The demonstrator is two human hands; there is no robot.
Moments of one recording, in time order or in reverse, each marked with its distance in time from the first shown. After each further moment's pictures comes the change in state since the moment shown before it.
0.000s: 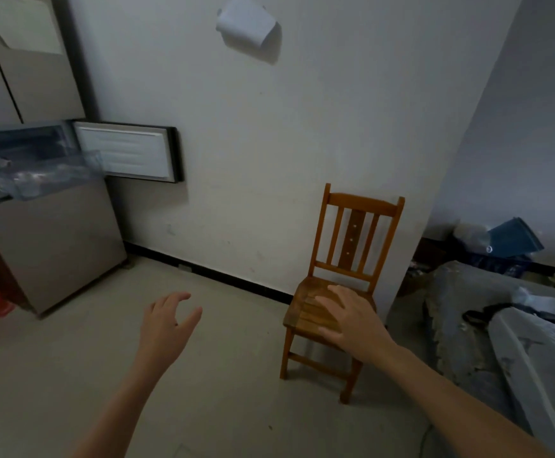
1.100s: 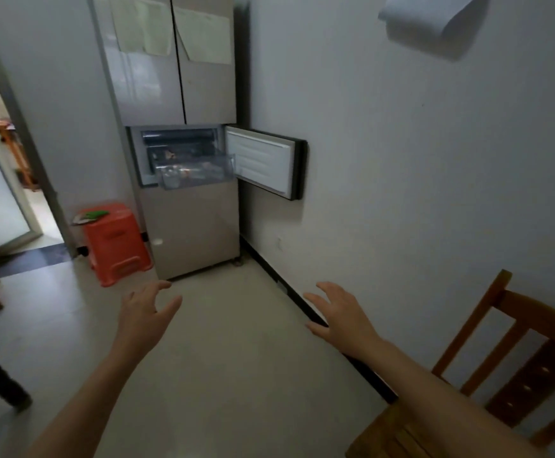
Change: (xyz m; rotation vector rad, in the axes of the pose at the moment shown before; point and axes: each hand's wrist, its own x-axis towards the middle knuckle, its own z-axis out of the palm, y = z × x) left_hand 0.234 -0.045 0.054 0.276 0.412 -0.374; right_hand 0.433 0.075 0.100 0.089 0.312 -0.758
